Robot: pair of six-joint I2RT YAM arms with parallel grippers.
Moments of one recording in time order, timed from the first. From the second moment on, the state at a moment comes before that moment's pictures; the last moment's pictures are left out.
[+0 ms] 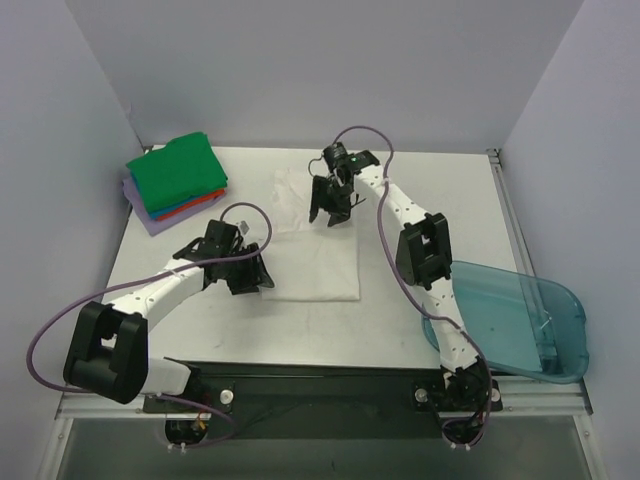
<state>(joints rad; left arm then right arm) -0.34 1.37 0.77 -0.43 0.28 -0.62 0.52 2.47 2.30 -1.03 -0.19 0.55</state>
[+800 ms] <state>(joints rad) -0.34 1.33 0.71 -0.45 0.27 -0.63 0.44 1.78 1.28 -0.80 -0.27 0.55</state>
